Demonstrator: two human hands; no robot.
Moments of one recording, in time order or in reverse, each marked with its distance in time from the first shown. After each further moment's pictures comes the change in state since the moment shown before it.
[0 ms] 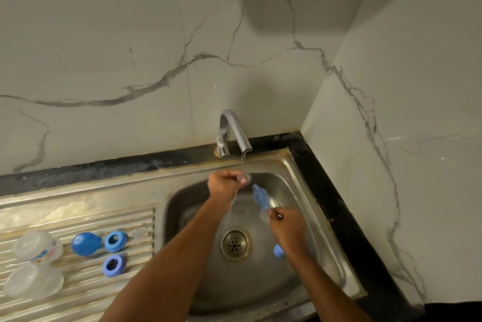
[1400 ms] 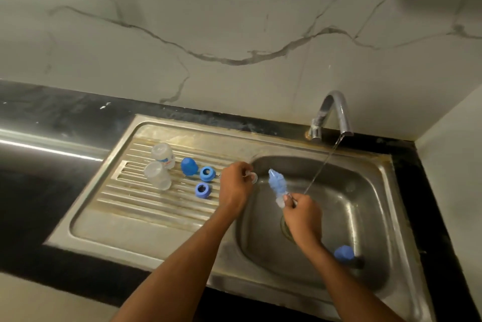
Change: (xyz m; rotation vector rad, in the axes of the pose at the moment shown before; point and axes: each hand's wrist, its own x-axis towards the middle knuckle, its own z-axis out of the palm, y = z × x) left_hand -0.092 -0.027 -0.157 0.856 0.608 0.577; right_hand -0.047 -0.029 0.086 -0.216 -0.152 -0.356
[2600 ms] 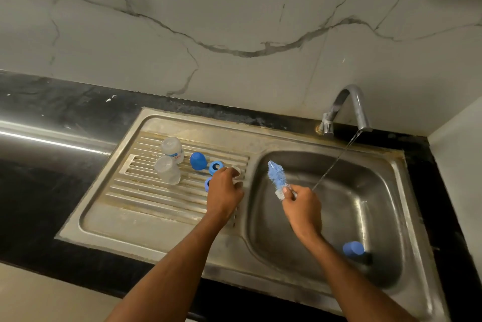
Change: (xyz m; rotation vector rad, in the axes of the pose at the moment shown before) left_hand -0.005 -0.063 -0.030 0.141 -0.060 0.000; right_hand -0.004 -0.026 0.023 0.001 -0.019 -0.032
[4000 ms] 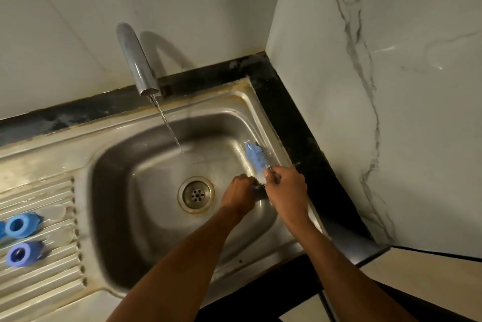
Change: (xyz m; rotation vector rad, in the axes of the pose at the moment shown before) left_hand -0.099 0.168 0.298 0.208 -0.909 0.476; right_hand 0.012 0.211 -0.137 0.052 0.180 0.459
